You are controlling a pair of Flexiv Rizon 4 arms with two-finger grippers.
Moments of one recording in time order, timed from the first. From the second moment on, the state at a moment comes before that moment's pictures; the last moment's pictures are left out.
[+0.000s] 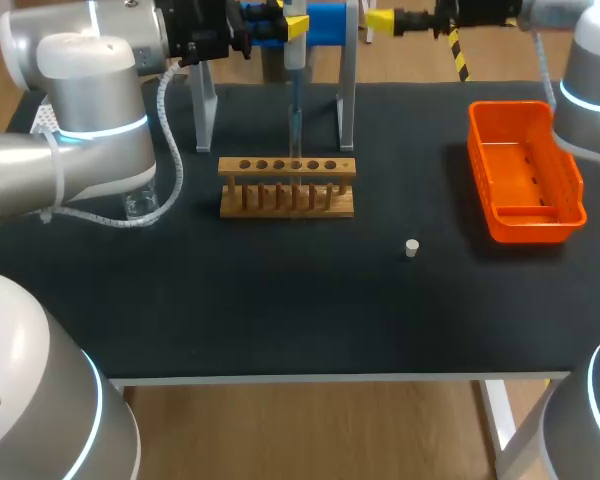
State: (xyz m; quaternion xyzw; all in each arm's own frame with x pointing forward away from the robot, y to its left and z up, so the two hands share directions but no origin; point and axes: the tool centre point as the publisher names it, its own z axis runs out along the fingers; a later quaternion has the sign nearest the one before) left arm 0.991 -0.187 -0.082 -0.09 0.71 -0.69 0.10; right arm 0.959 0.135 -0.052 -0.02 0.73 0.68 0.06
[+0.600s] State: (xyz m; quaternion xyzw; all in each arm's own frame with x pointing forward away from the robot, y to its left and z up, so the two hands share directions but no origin) left arm 0.991 -0.187 -0.082 -0.09 0.71 -0.69 0.10; right arm 0.964 0.149 -0.160 -0.05 0.71 0.70 0.06
